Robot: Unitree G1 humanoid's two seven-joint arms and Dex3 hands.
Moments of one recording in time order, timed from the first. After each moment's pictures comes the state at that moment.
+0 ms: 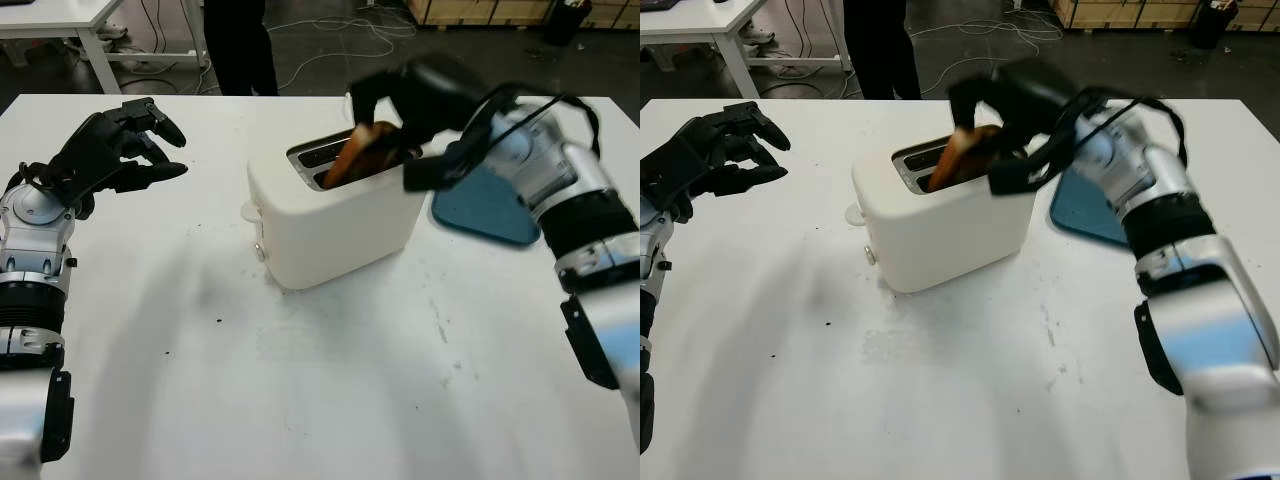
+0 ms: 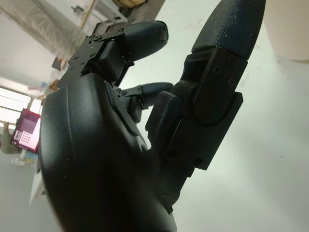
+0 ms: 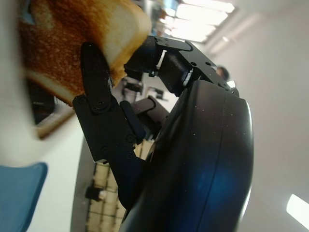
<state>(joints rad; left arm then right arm) -0.69 0.60 0.11 0.66 0.00 -0.25 -0.47 -1.16 -0.52 0.25 0.87 -0.51 -0.57 0.17</state>
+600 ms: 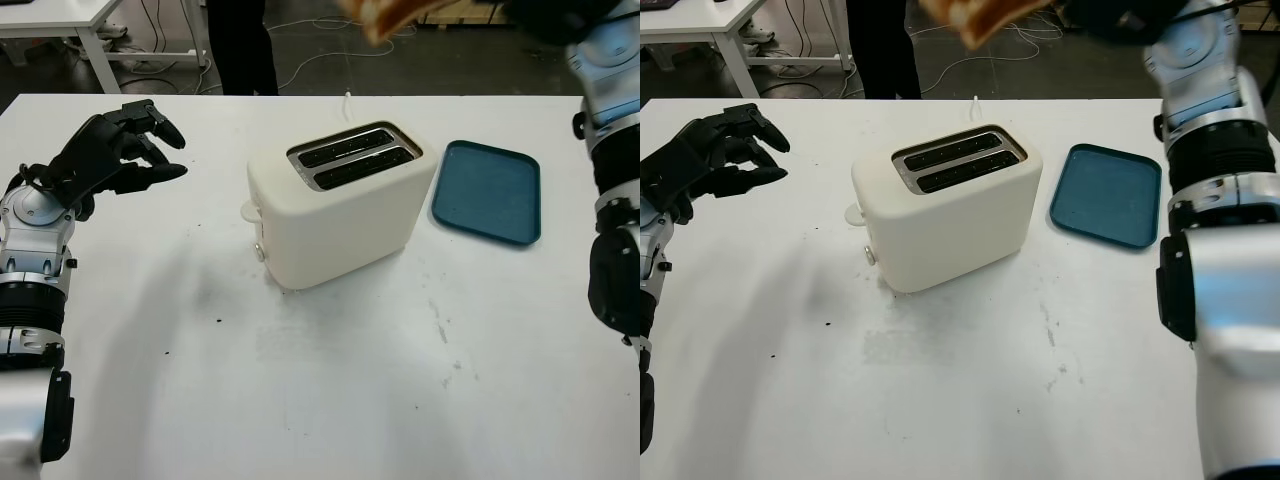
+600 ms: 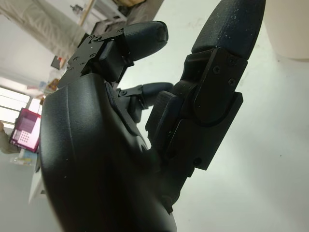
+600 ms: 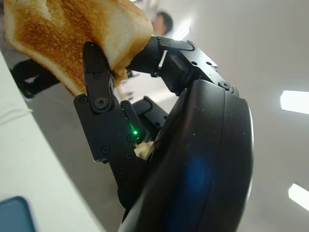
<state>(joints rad) -0.69 0.60 0.11 0.67 0.00 -0.25 -0.47 -1.33 -0.55 -0.02 1.09 -0.22 -0.40 0.16</state>
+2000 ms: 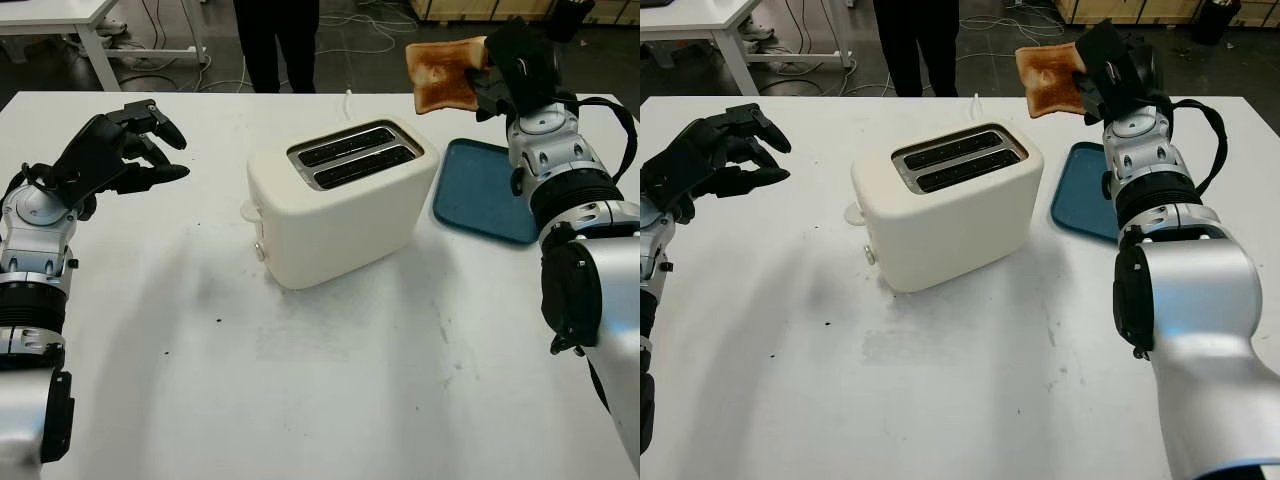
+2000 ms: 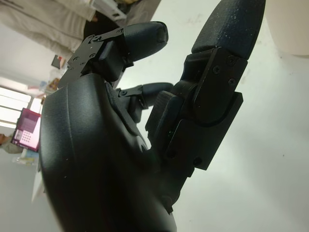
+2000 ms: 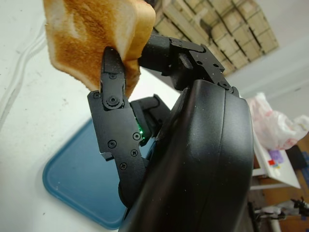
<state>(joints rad) -0.69 0.60 0.10 0.66 0.01 -0.25 -0.46 -1.27 -0.39 -0.07 1.32 -0.17 0.06 -0.20</state>
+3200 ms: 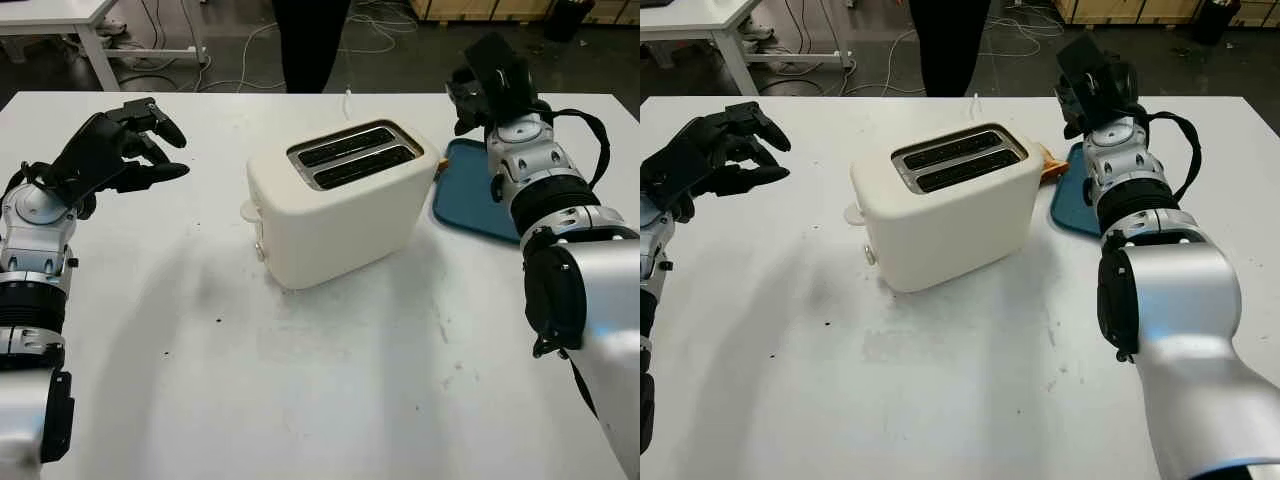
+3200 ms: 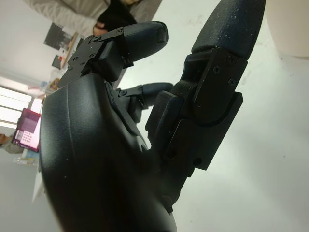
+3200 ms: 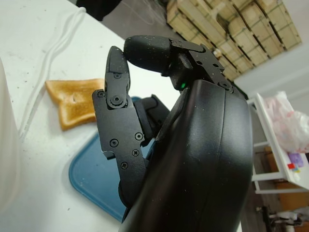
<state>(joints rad) -0.69 0.60 0.10 0.65 0.01 -0.25 -0.46 -1.26 -0.35 -0.08 1.33 -0.17 0.07 -0.18</state>
